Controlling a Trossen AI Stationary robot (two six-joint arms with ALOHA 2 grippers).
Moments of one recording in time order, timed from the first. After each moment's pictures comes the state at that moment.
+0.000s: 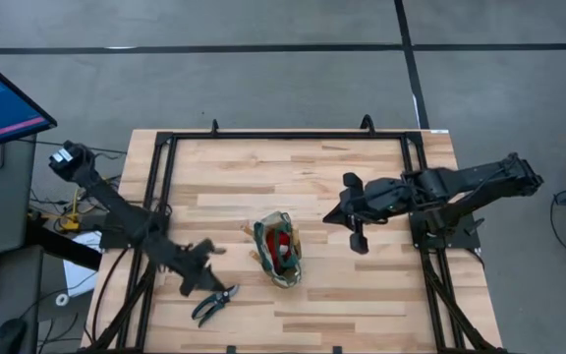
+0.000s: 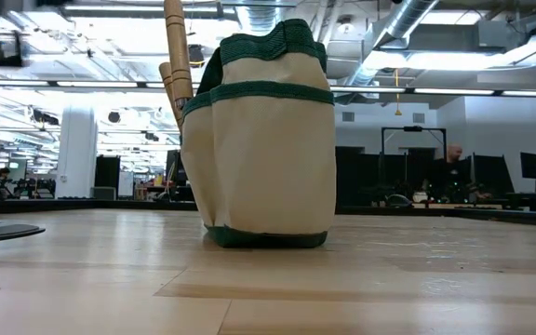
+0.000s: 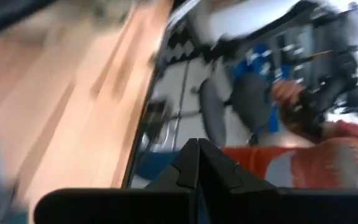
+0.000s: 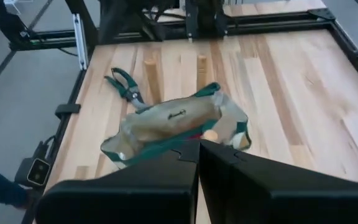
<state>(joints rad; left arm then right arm) -0.74 0.82 0.45 0.27 -0.19 -1.23 0.26 1.23 1.26 -0.63 0.16 0.20</state>
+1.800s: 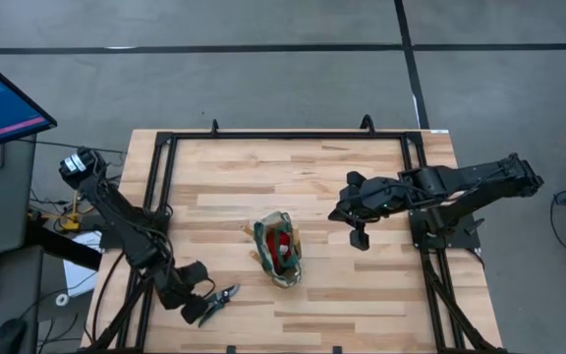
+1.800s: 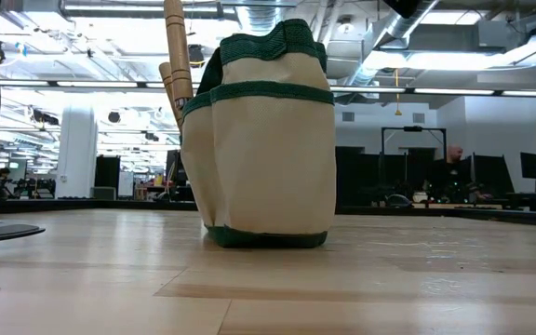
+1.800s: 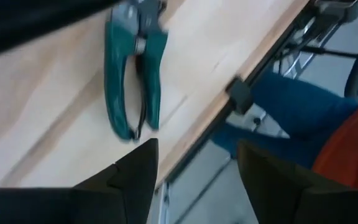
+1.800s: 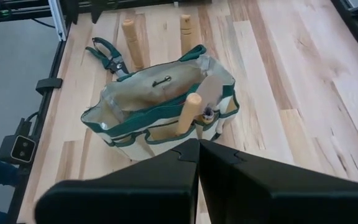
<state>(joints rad) -0.90 1.07 0.74 -0.44 0.00 -1.63 0.23 1.23 1.25 -0.75 0.16 0.23</state>
